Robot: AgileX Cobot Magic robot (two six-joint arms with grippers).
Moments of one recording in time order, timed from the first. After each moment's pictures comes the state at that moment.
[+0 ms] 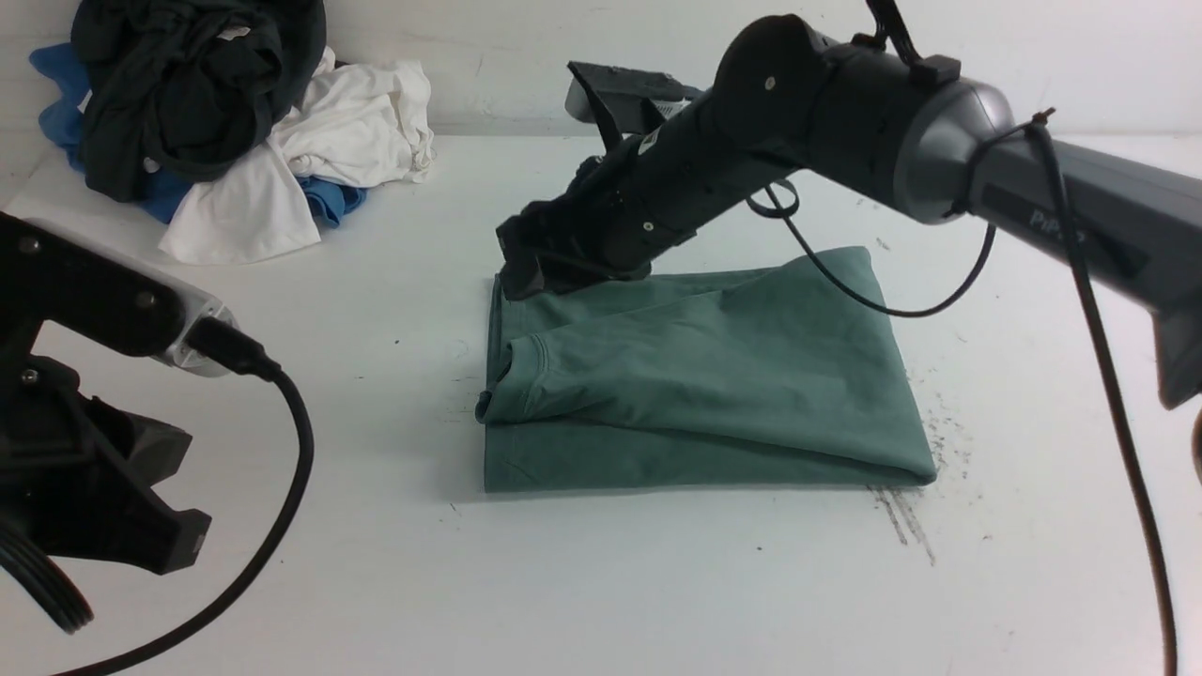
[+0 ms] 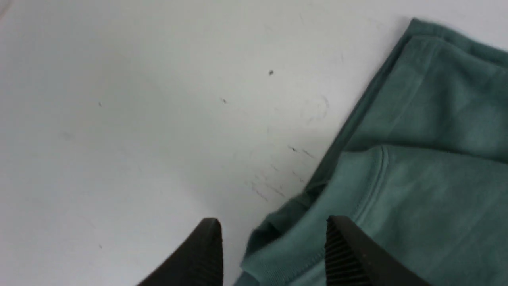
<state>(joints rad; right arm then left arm) 0.55 2.17 -1.94 0.54 0.94 -0.26 -0.22 0.90 -0.75 -0.09 0.74 0.24</state>
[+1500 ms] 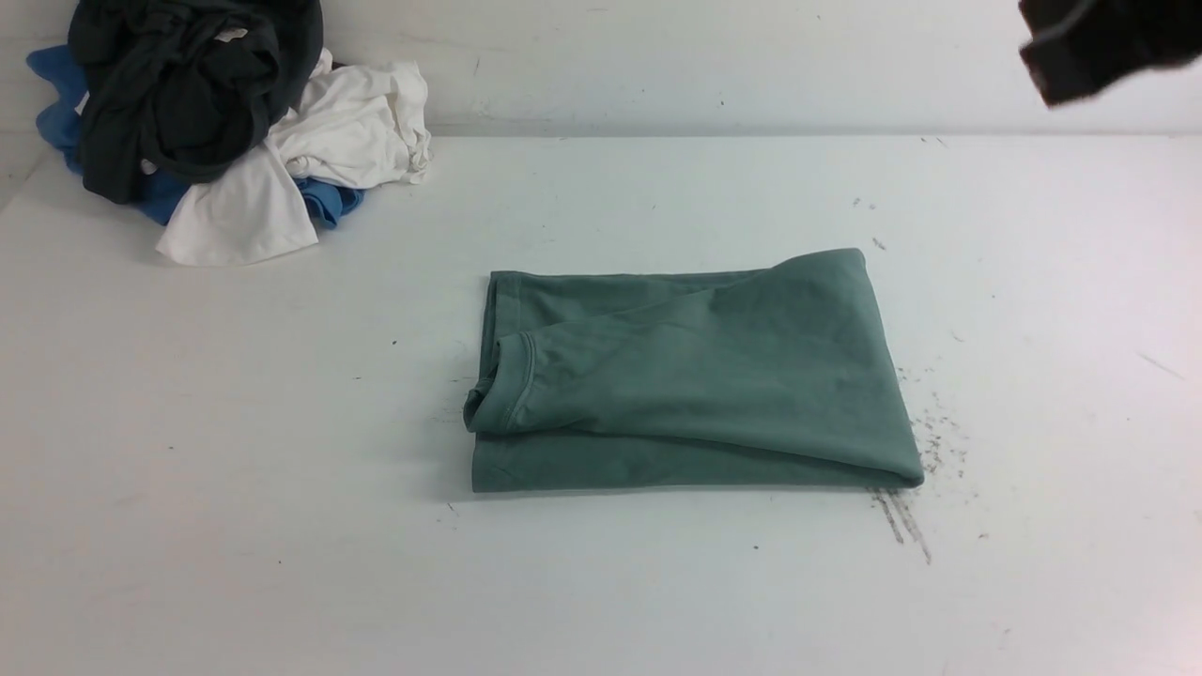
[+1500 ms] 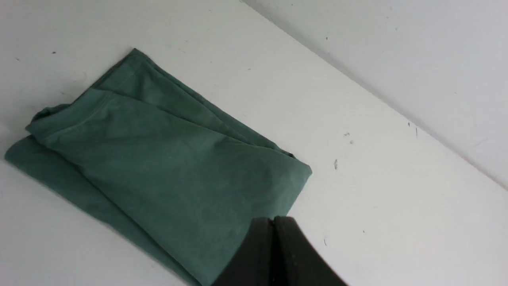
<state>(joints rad) 0.60 1.22 -1.49 -0.27 1.06 -0.09 -0.22 0.06 -0.15 -0.17 -0.09 0.44</state>
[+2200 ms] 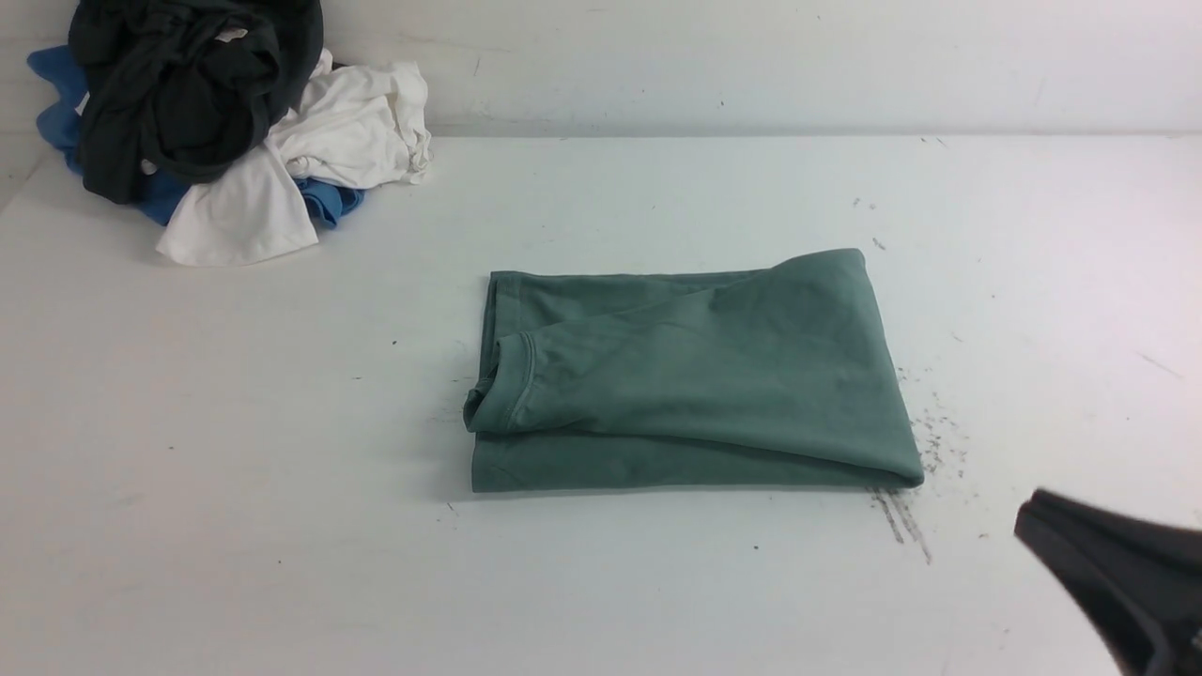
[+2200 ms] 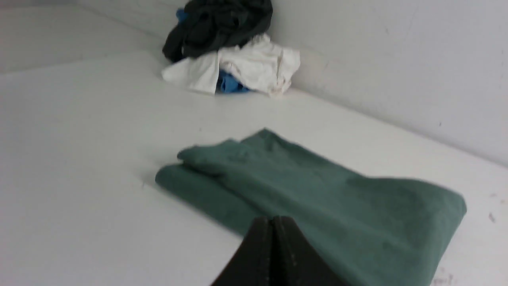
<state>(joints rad) 0.60 0.55 -0.18 -0.08 -0.06 -0.09 -0.22 0.06 -0.15 -0.17 -0.10 0.44</state>
